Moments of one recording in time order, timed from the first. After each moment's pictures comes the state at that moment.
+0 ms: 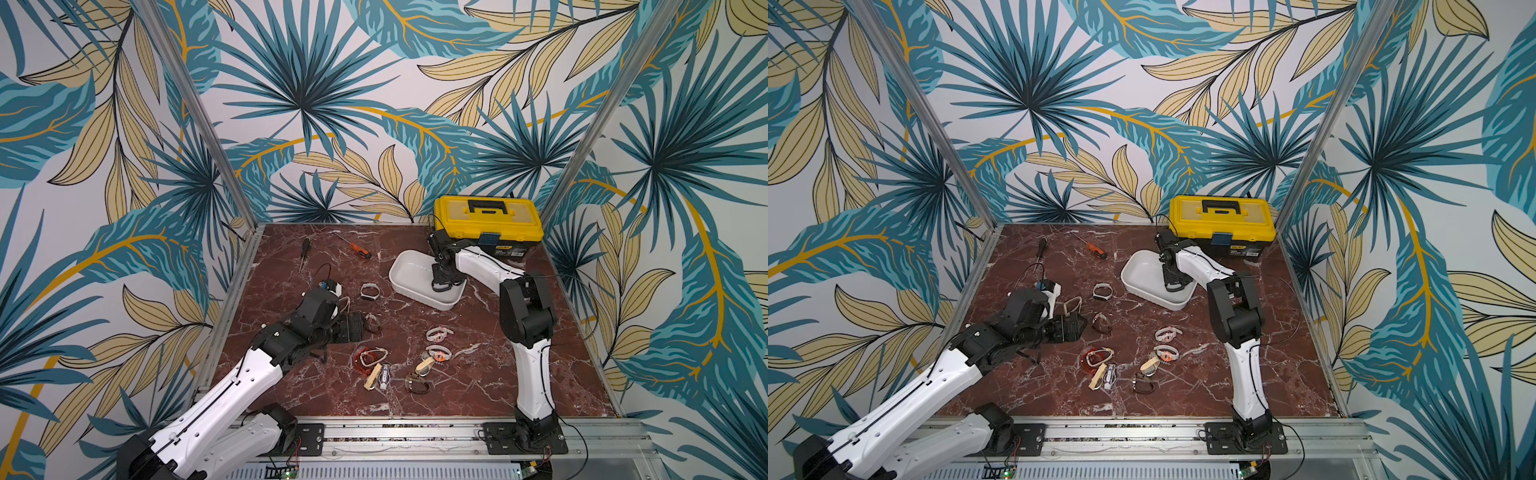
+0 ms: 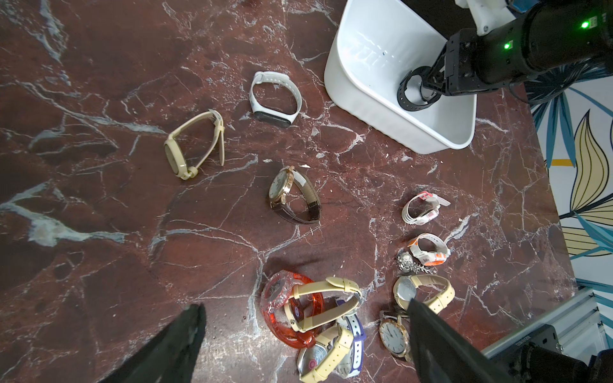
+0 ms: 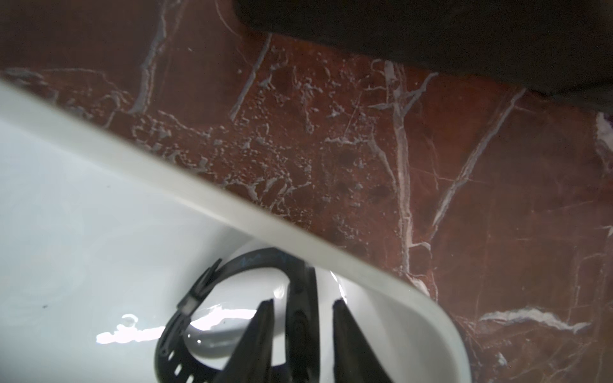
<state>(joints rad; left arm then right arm) -0.56 0.95 0.81 -0.67 0.03 -0.59 0.36 2.18 1.74 -0.82 0.36 0.26</state>
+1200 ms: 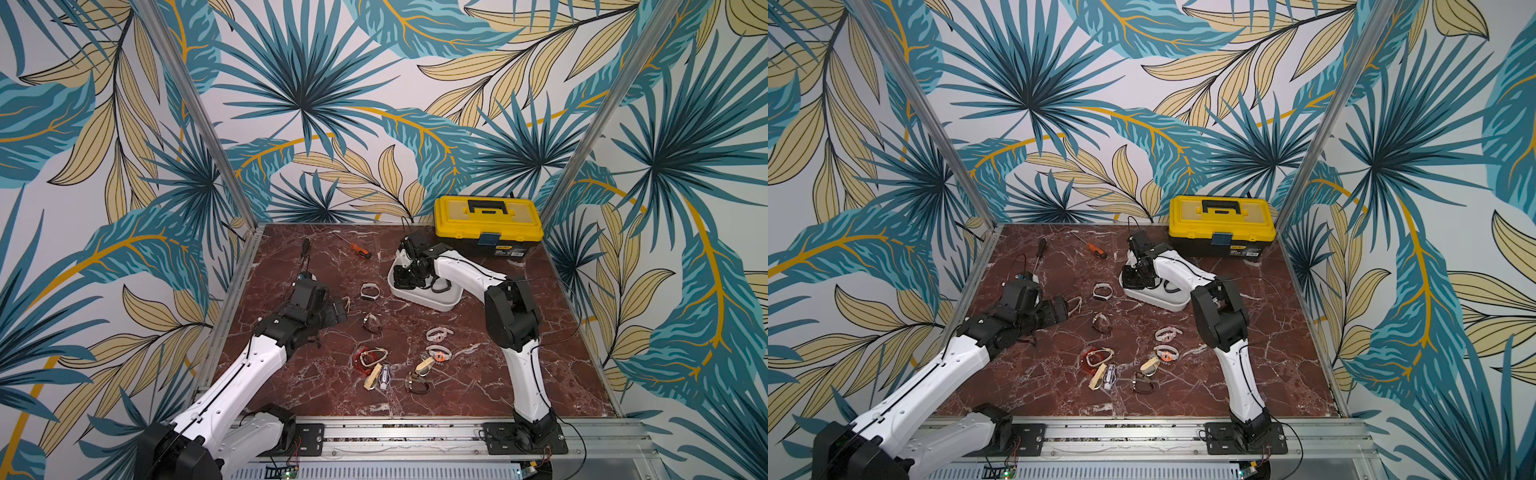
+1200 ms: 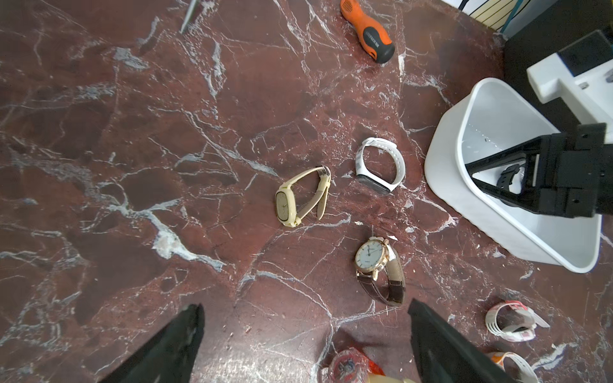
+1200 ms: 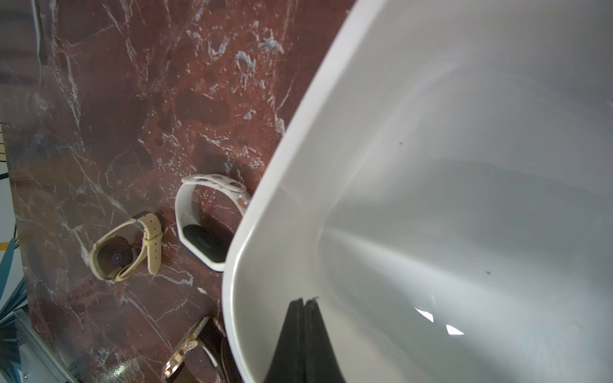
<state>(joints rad) -0.36 1.06 0.79 -0.58 -0.10 -0.62 0.52 2.23 1.83 -0.72 -0.26 0.44</state>
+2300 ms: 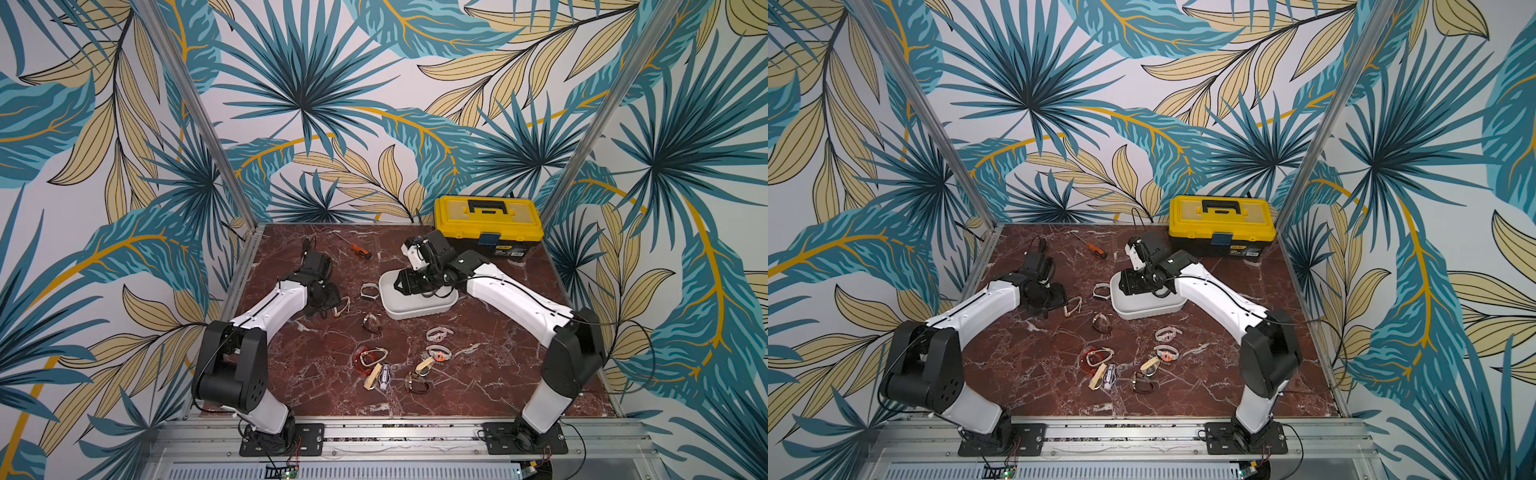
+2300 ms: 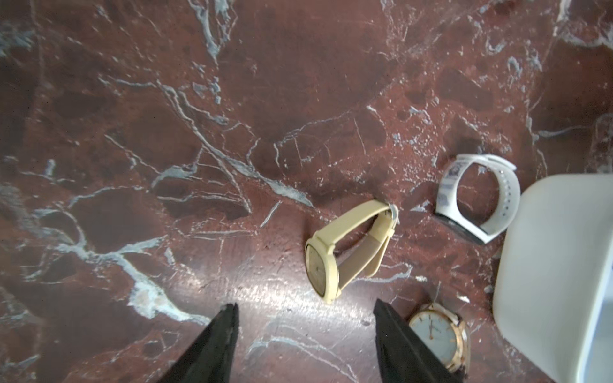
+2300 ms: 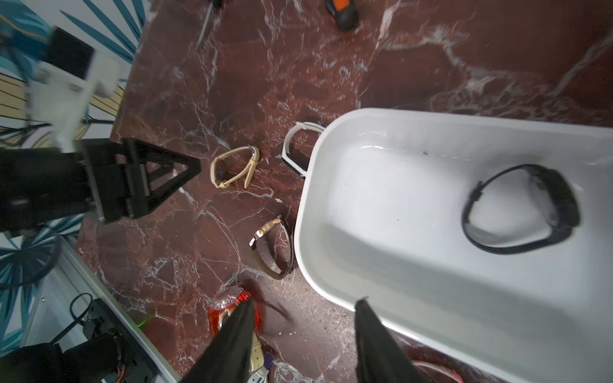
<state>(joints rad) -0.20 1.60 1.08 -0.66 0.01 -0.58 0.61 1.69 1.51 -0.71 -0.17 0.36</state>
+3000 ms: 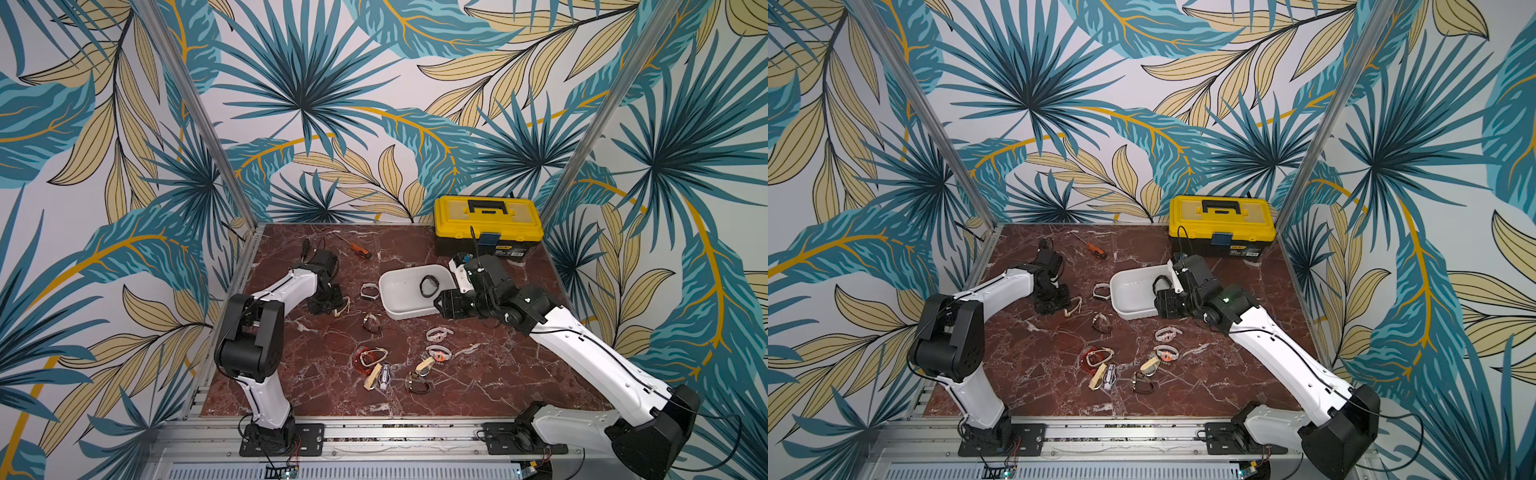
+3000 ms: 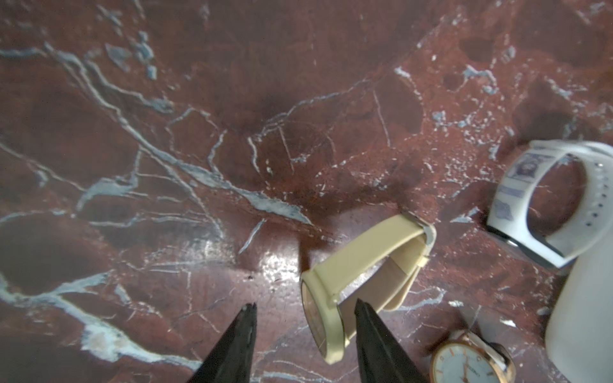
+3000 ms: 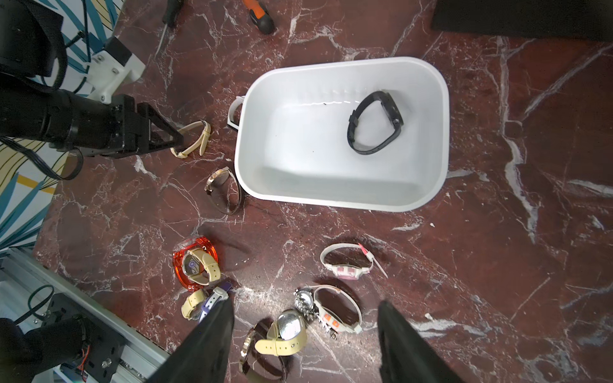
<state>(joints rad) -0.20 1.80 1.20 -0.74 0.05 -0.53 0.58 1.23 1.19 -0.82 0.00 0.40</state>
